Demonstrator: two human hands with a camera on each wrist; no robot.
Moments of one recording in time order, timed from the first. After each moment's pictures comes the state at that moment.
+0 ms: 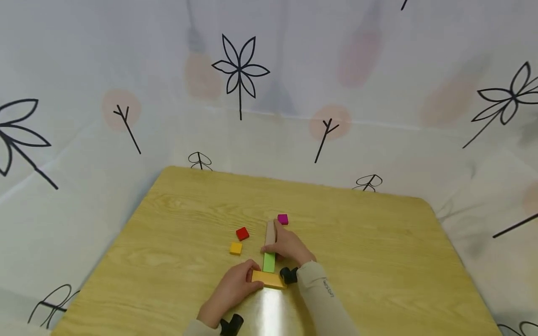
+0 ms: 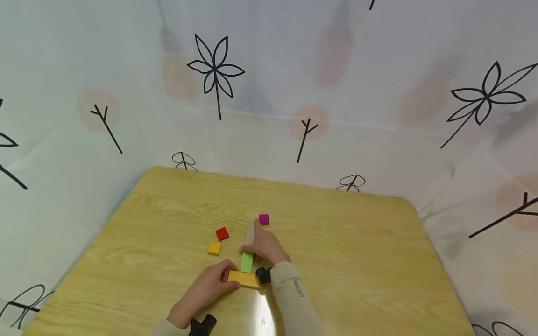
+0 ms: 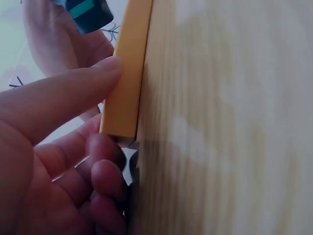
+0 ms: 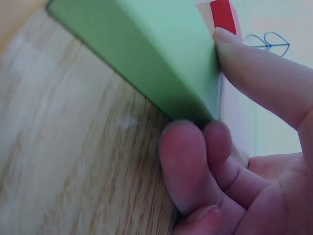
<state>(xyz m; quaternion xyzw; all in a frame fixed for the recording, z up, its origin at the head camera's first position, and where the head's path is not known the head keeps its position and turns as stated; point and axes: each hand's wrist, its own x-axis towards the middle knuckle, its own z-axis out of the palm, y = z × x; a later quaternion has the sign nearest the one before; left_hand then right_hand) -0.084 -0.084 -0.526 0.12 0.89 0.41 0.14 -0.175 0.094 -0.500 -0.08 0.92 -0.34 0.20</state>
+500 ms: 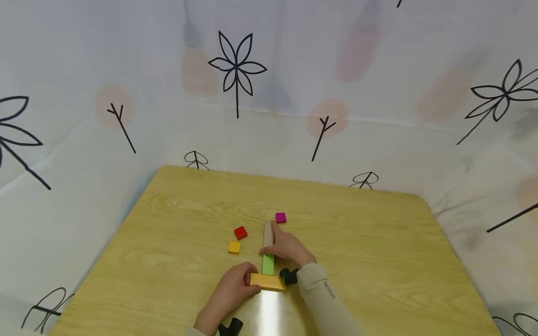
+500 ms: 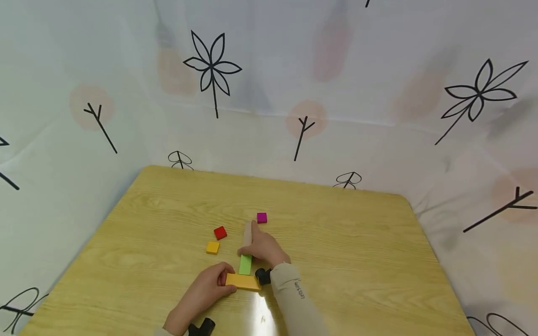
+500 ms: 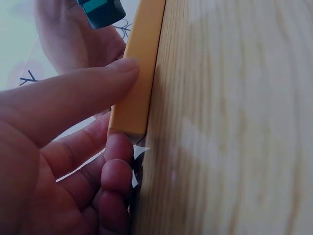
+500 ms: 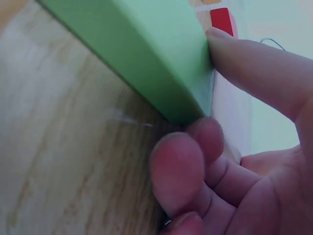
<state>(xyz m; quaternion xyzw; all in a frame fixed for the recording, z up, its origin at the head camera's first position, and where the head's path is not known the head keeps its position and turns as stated) -0.078 -0.086 -0.523 0.14 0.89 0.41 0.12 -0.168 0.095 -0.493 -0.09 0.92 -0.32 0.21</state>
